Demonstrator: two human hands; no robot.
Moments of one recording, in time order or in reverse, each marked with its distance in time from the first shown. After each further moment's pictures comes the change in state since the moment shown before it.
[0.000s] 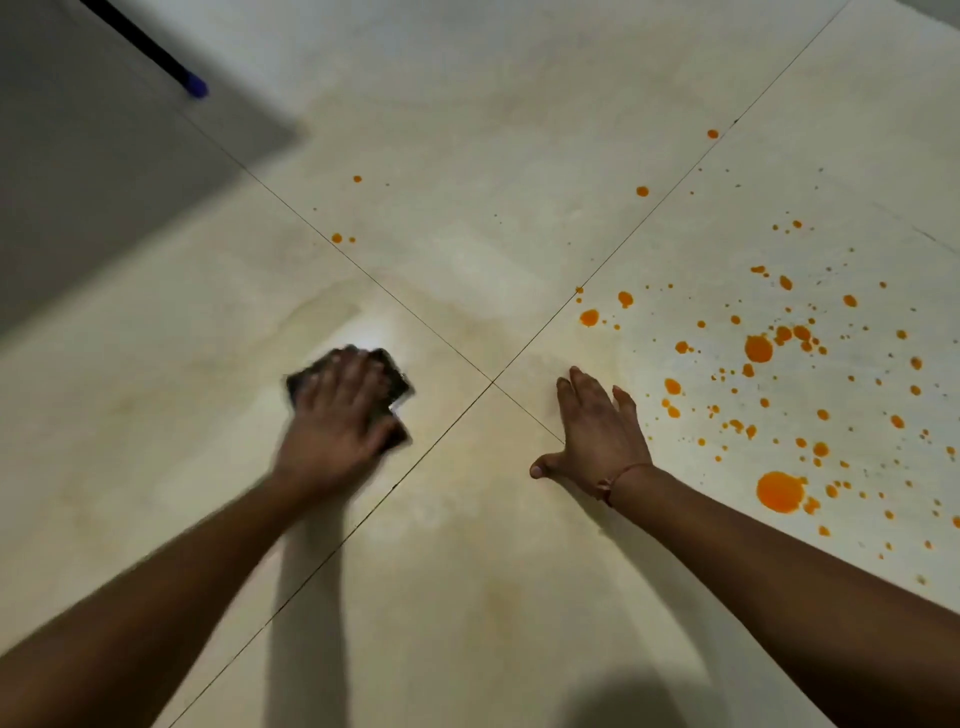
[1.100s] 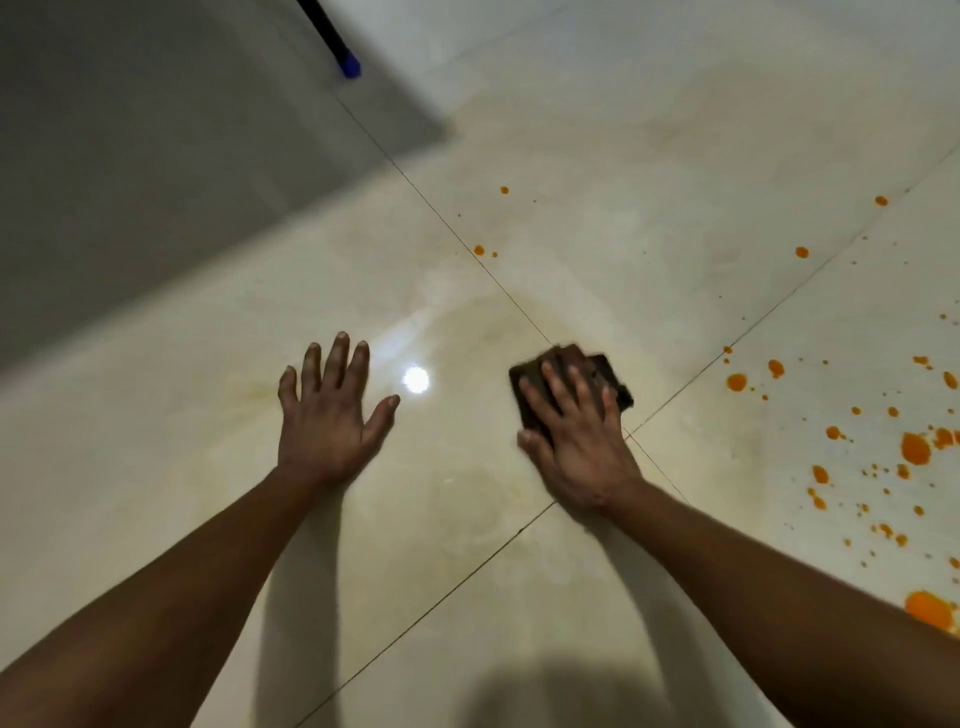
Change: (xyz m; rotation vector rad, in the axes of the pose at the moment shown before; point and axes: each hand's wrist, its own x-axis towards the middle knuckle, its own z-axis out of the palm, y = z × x) left_hand -0.011 -0.130 -0.019 -0.083 -0.012 -0.322; right_hand 0.074 -0.130 0.018 0.007 0.144 -0.313
